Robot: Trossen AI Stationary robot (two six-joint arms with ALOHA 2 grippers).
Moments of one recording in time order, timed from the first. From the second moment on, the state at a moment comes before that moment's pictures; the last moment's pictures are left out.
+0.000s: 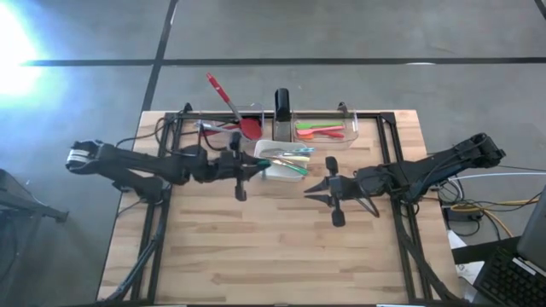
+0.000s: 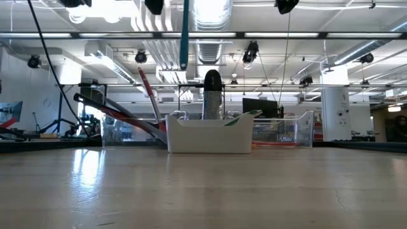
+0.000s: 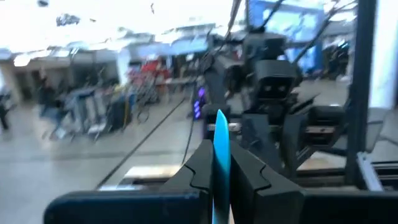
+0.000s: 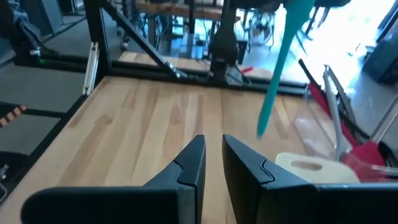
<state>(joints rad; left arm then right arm) -0.06 1.18 0.79 0.58 -0.15 0.12 0.28 1.14 0.85 -0.02 0.24 0.02</state>
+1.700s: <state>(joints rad) -0.04 1.54 1.19 0.66 0.14 0.25 0.21 1.19 0.85 0.10 0.38 0.00</state>
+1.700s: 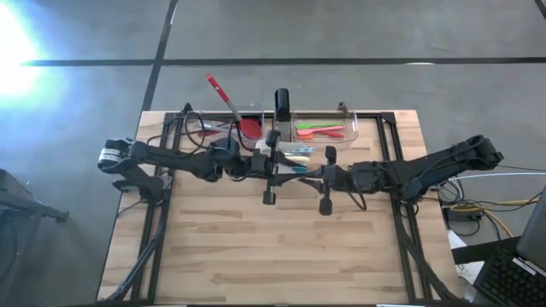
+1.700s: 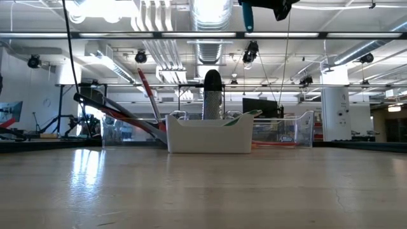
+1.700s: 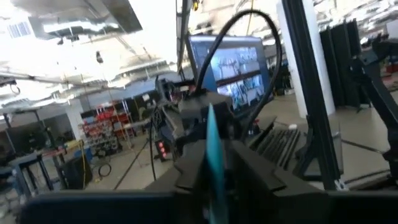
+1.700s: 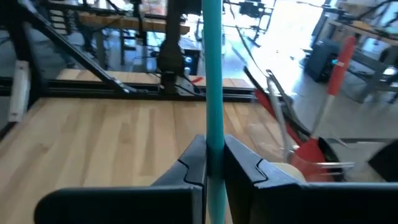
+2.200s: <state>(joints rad) -0.04 1.37 1.19 0.07 -0.21 0.24 0.12 1.06 0.93 -0.38 0.58 0.03</state>
